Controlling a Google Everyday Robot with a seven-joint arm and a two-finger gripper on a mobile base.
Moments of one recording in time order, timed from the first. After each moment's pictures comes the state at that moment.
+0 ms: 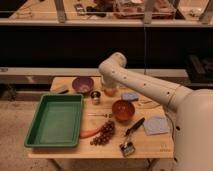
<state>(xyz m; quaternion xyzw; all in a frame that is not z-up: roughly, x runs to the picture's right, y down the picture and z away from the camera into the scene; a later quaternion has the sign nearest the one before) 0.035 -0.023 0.865 -0.10 -0.15 -0.64 0.74</state>
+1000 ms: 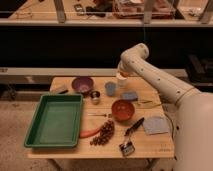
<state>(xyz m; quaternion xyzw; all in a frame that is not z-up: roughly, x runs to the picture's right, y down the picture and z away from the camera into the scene) 0.129 -0.122 0.895 -0.02 -0.07 -0.64 0.77</state>
